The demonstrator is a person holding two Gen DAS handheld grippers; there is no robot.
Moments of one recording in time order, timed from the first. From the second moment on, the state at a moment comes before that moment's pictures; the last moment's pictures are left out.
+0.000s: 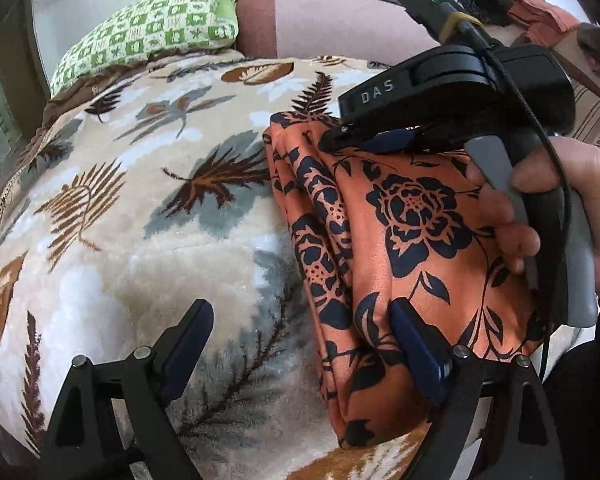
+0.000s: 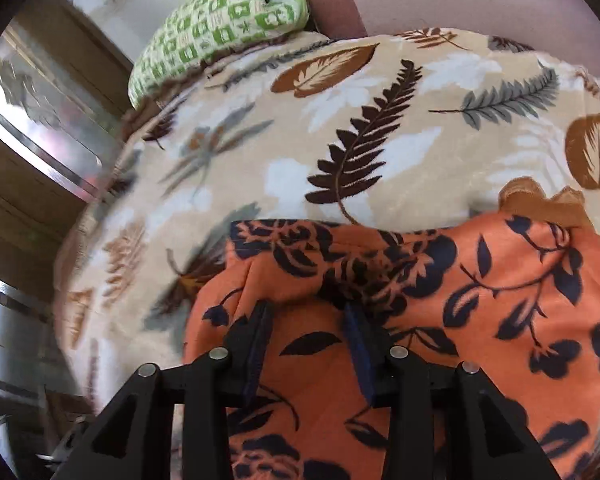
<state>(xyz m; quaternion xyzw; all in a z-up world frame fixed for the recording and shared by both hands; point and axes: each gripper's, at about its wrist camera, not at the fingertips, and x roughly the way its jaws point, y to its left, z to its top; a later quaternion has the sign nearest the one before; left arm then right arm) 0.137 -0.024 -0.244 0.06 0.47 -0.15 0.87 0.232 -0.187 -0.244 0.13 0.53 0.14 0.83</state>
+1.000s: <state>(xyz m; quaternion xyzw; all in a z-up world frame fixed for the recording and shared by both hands) 0.041 0.005 -0.077 0.03 0.29 0.01 0.96 -0.065 -0.234 -0.065 0.07 0.31 0.05 0.95</state>
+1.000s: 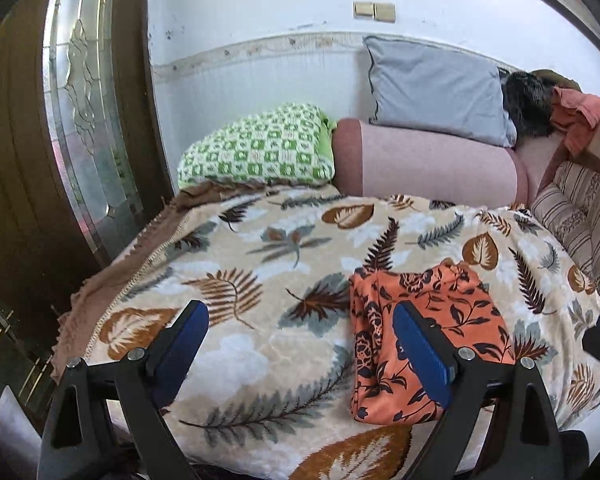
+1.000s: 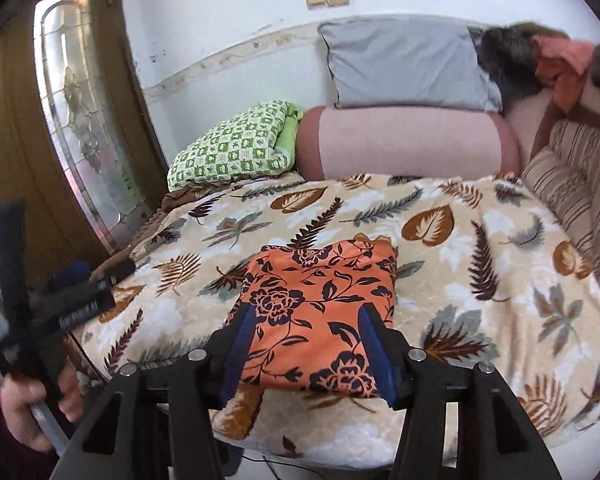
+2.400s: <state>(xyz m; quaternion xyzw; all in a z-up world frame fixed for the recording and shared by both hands) 0.047 -0.003 -0.077 0.06 0.29 0.06 0.95 -0.032 -0.217 -0.087 0.06 0.33 0.04 0.94</state>
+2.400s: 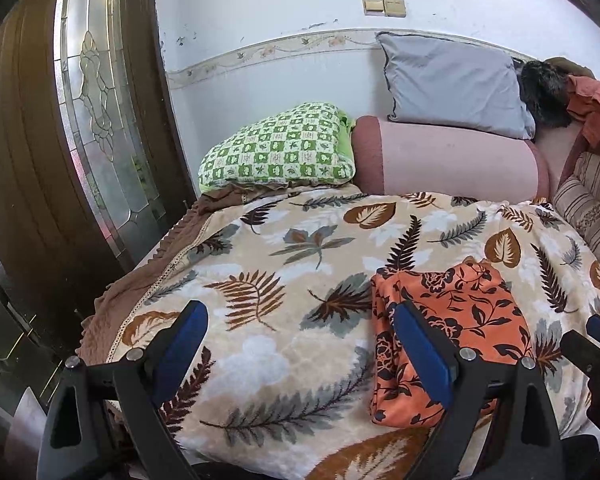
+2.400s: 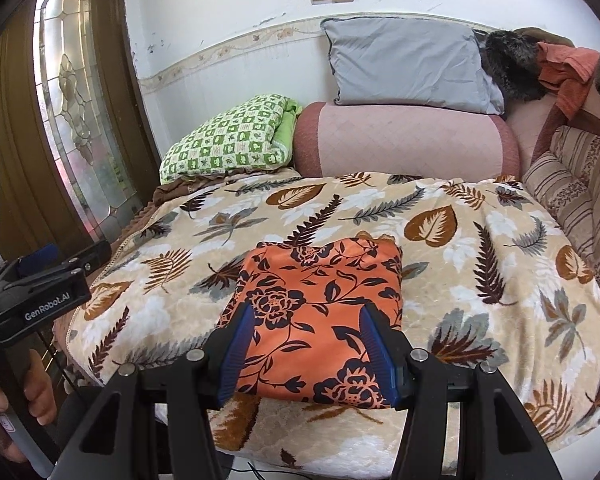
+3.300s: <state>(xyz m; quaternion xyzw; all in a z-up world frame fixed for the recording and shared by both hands) 0.026 0.009 -0.058 0.04 0.27 0.05 0.96 -0.038 -0.191 -0.077 0.04 0.32 0.04 0.95</state>
